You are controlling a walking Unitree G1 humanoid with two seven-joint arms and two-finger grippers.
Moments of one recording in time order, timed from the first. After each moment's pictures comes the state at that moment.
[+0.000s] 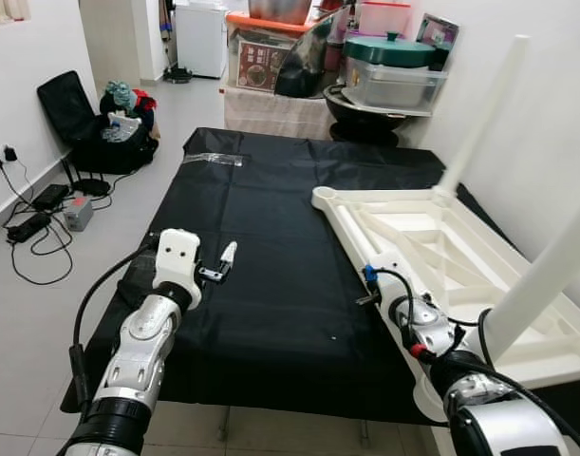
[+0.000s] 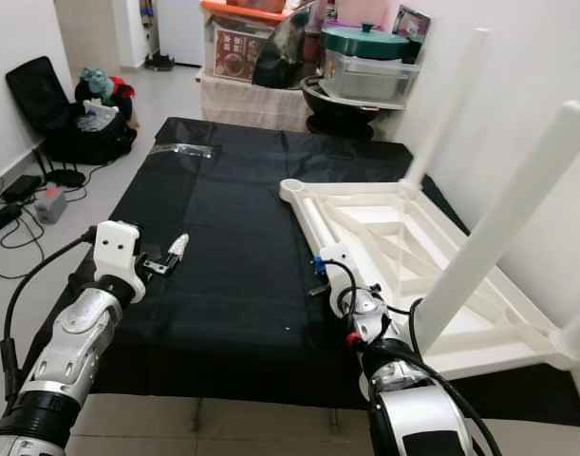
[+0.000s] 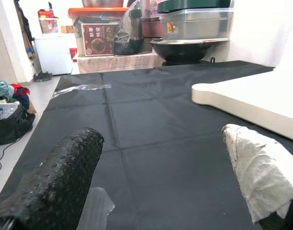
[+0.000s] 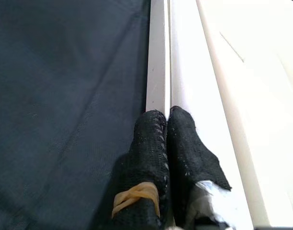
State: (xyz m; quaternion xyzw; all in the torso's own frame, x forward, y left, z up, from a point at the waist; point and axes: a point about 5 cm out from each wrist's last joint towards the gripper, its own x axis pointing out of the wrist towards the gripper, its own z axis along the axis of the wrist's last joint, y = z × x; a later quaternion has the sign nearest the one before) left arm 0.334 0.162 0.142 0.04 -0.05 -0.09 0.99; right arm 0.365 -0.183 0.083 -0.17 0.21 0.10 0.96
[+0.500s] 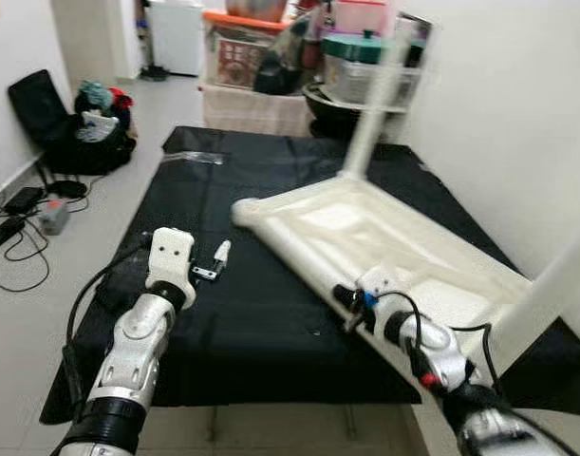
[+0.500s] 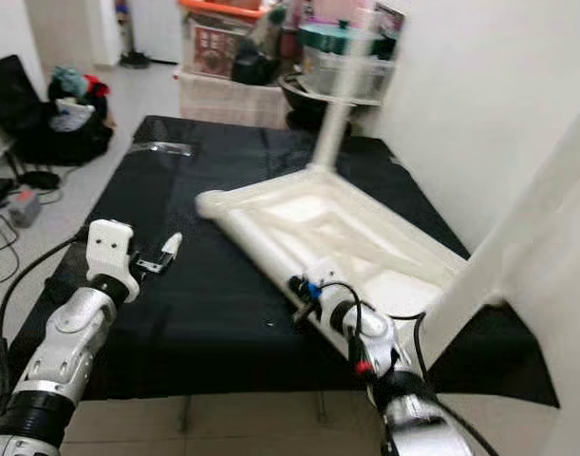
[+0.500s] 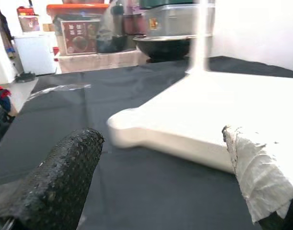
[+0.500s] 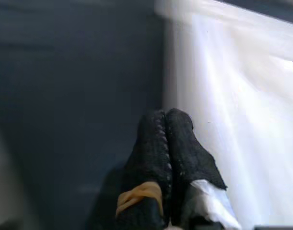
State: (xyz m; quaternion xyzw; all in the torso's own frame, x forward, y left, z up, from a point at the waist) left arm 0.334 0.164 0.143 0.05 -0.05 -0.10 0.99; right arm 0.322 -0.146 0.085 -0.13 0.07 0.45 0.88
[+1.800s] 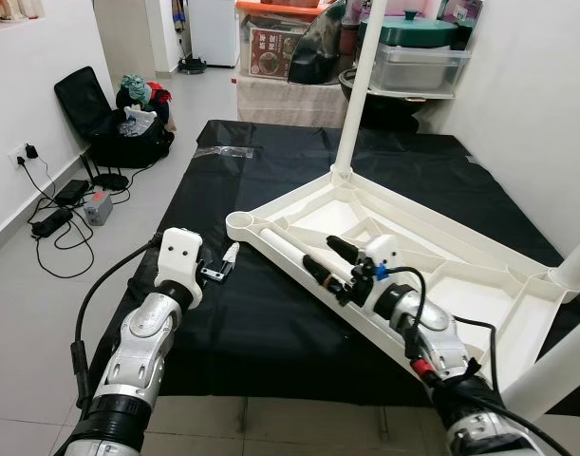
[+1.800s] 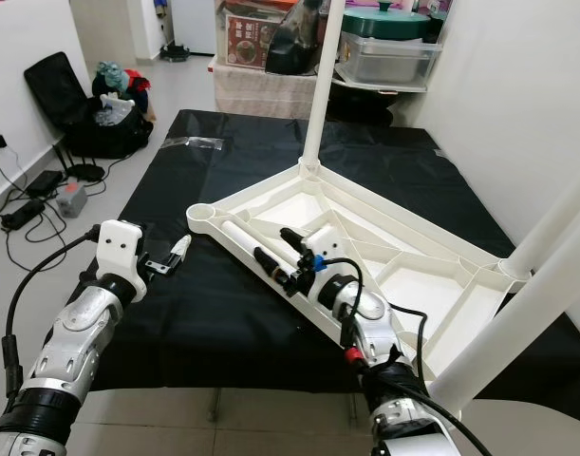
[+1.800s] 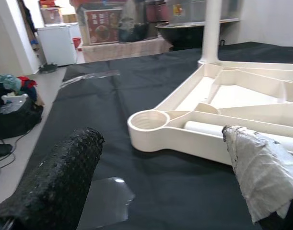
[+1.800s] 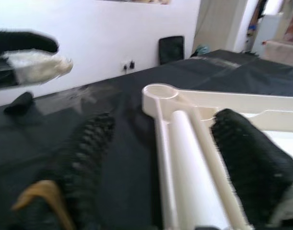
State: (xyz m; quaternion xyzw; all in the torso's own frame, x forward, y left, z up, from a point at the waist) left arm 0.336 0.171 0.145 0.06 -0.05 -0.10 0.99; right arm 0.345 -0.137 0.133 -0.03 -0.03 0.36 0.93
